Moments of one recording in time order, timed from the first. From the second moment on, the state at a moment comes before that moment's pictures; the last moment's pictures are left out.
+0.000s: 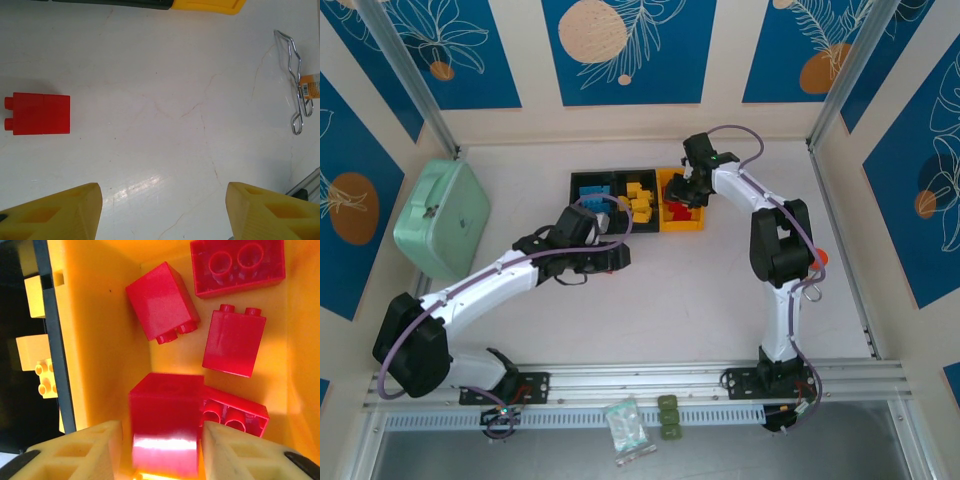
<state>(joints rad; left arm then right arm) -0.68 1.34 0.95 -0.47 0.24 -0.70 0.32 2.09 1.73 -0.77 -0.22 0.48</state>
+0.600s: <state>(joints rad) -0.68 1.34 0.93 -0.54 0.16 -0.67 0.36 1.67 1.45 -0.72 -0.23 0.48</state>
